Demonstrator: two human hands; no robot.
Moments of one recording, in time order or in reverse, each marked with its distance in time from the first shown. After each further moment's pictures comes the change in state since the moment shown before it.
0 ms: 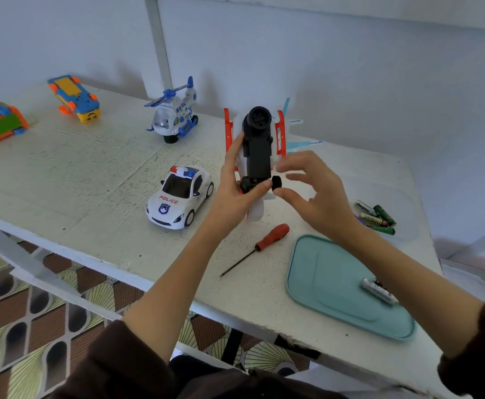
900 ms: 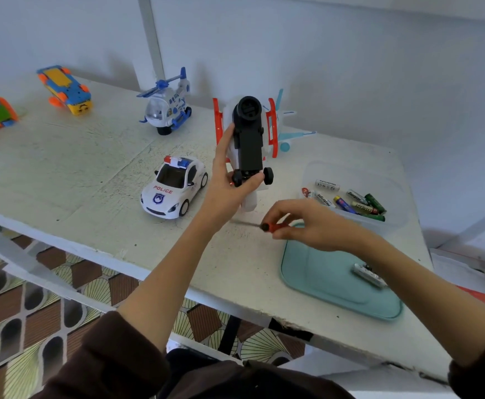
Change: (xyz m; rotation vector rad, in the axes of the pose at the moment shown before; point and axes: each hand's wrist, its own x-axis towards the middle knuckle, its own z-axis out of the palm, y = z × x) left_hand -0.005 -0.001 0.002 -0.003 0.003 0.054; right_hand -0.031 -0.012 -0.015 0.143 -0.694 0.321
